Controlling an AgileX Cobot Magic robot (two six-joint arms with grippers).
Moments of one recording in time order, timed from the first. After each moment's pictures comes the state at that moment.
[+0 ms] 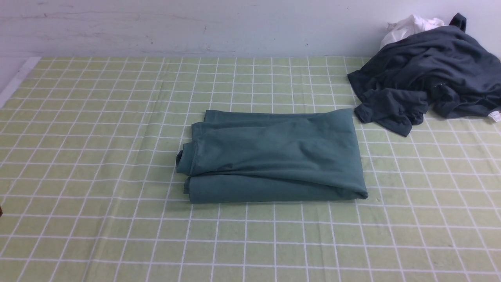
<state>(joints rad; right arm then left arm) 0.14 0.02 0.03 -0.02 0.17 -0.02 -0.21 0.12 -0.40 -0.32 0.39 0.53</state>
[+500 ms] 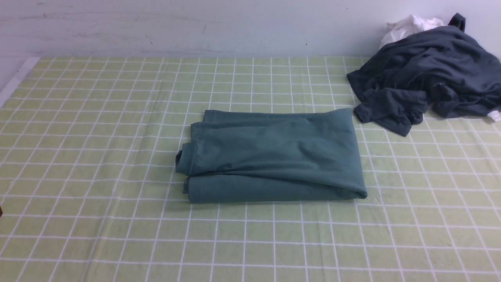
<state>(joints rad) -0.05 -0.01 0.02 -0.02 0.36 0.00 -0.21 0.12 -0.40 -0.32 0.39 0.53</state>
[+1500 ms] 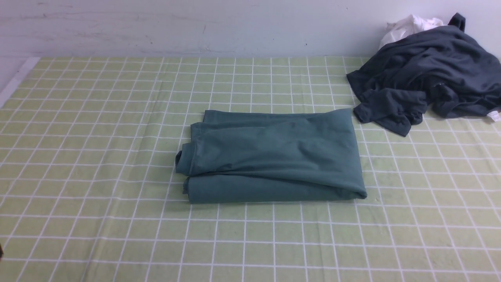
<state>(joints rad) -0.05 -0.01 0.02 -0.02 0.36 0.00 -0.05 -0.01 -0.06 -0.02 0.31 0.10</state>
